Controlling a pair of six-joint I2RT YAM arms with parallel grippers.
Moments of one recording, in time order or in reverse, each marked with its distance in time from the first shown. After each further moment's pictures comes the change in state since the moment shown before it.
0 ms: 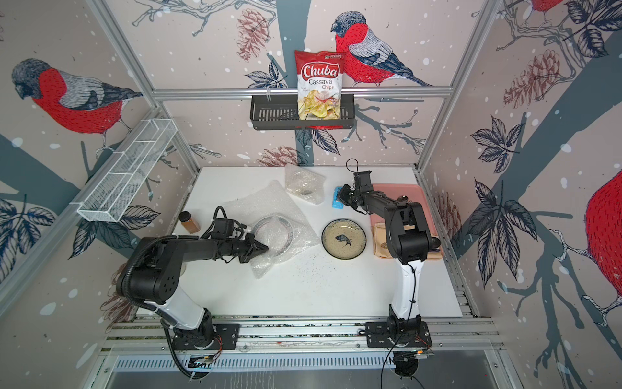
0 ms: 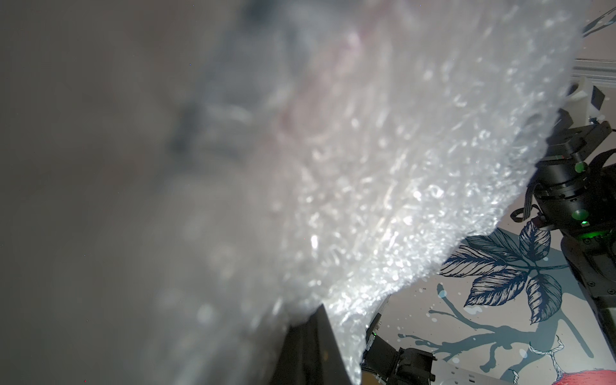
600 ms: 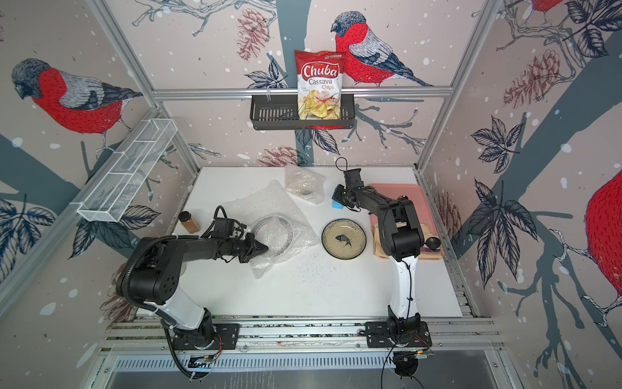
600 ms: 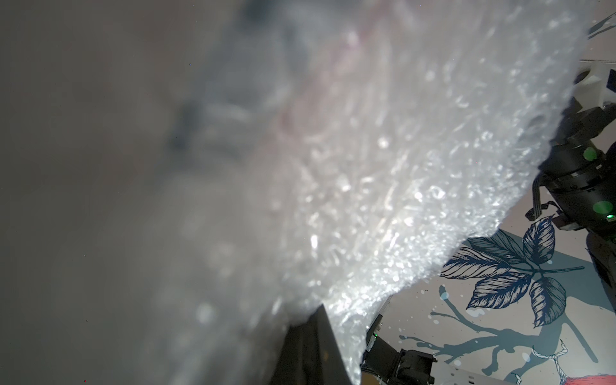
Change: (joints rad) left arm -0.005 -0.003 0.008 -0.020 -0.010 0.000; right arm 0.063 0.078 0.132 -0.153 0.208 -0.084
